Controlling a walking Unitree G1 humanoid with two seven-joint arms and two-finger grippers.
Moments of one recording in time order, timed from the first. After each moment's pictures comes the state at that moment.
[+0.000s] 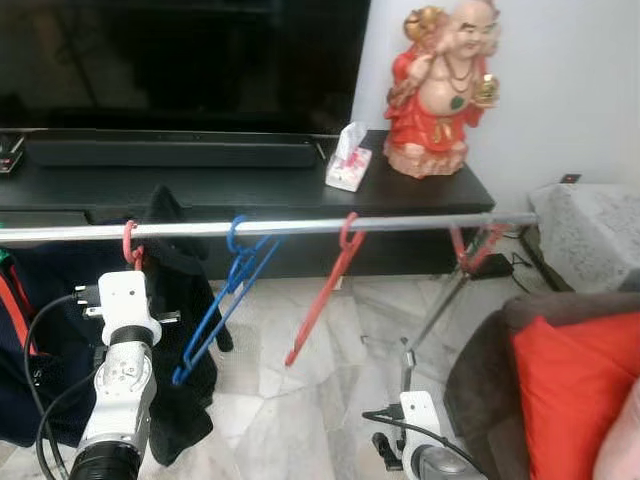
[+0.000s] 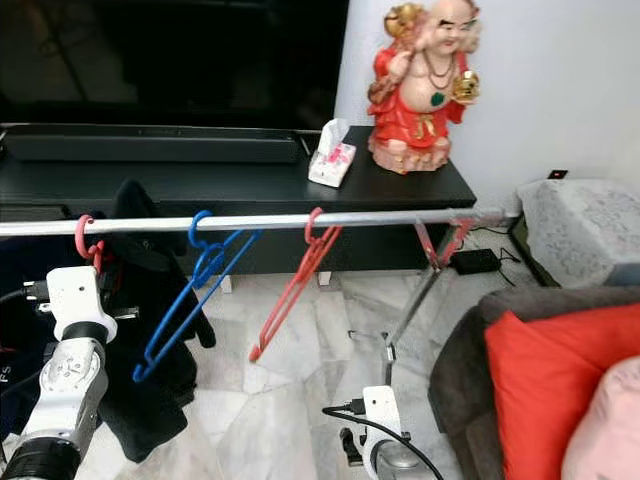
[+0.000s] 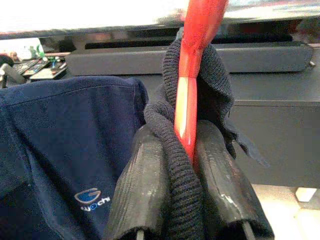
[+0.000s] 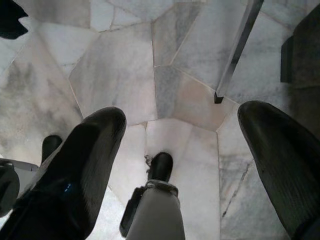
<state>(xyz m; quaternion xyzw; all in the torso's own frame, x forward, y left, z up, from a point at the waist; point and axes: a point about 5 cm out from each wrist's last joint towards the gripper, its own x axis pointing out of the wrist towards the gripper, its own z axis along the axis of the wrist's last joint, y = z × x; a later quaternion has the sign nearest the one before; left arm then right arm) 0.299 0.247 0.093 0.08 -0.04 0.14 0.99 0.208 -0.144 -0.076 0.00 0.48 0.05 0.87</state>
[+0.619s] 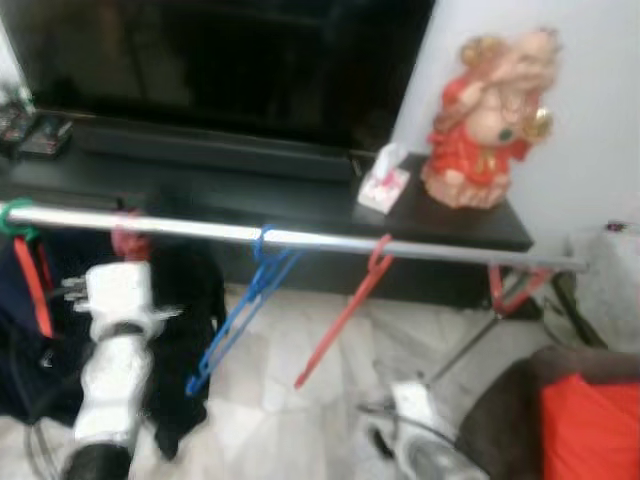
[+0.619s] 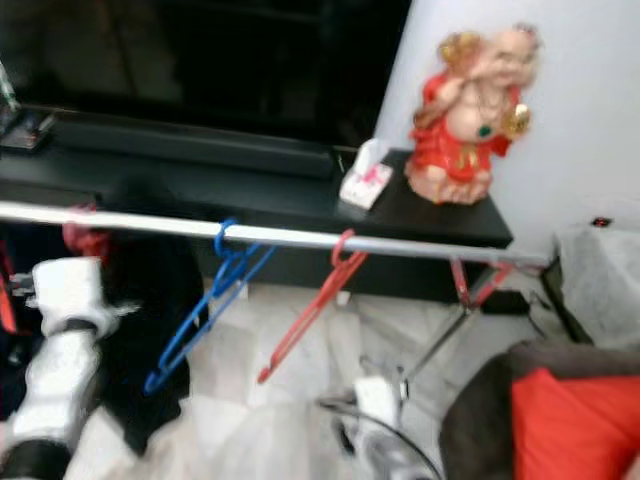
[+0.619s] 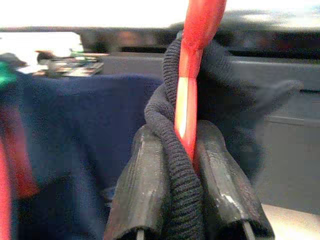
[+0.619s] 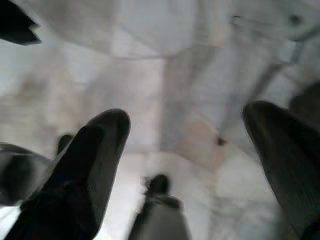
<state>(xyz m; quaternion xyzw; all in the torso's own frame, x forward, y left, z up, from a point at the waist) 0.299 0.249 0.103 0.08 -0.05 0.13 0.99 0.219 -0.134 -0.069 0.00 0.46 0.07 0.88</state>
